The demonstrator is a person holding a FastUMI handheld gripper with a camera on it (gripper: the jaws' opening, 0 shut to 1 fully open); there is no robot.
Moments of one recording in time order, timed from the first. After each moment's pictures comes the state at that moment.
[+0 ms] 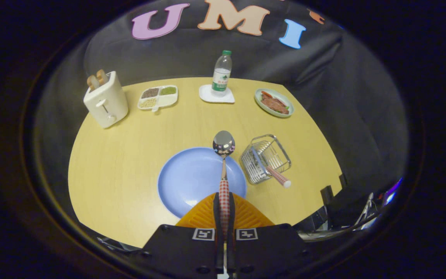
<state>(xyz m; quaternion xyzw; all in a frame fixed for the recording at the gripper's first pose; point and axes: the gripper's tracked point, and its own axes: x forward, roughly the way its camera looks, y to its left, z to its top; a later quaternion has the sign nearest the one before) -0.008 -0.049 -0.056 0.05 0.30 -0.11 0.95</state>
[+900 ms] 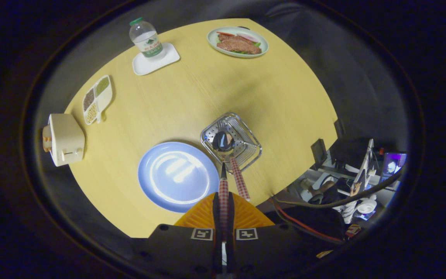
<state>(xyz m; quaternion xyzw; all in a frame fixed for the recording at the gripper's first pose) 0.020 -0.120 -0.059 0.17 0.59 -0.13 0.78</state>
